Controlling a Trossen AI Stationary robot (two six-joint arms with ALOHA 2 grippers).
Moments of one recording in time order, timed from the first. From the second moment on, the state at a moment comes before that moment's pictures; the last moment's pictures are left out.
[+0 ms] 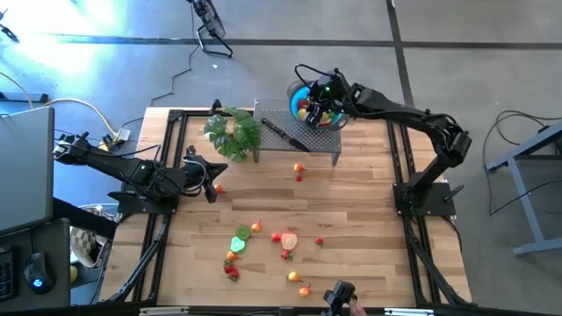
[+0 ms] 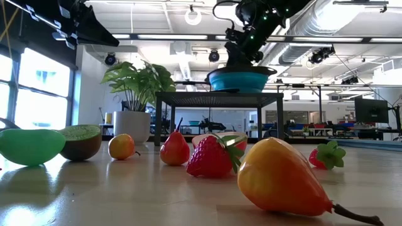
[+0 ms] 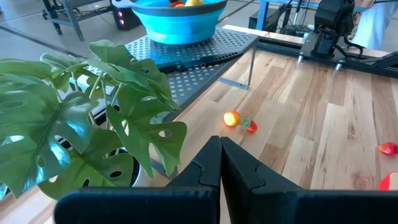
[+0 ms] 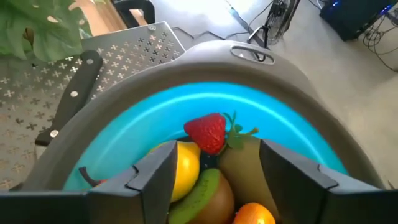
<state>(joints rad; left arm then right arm) -0.32 0.65 0.55 -0.30 -0.80 -0.35 -0.58 1.63 1.40 -0.43 0.13 -0.14</state>
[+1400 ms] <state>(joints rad) -0.32 0.65 0.55 -0.29 -0.74 -0.35 -0.13 1.39 1.40 -0.50 0.17 0.11</state>
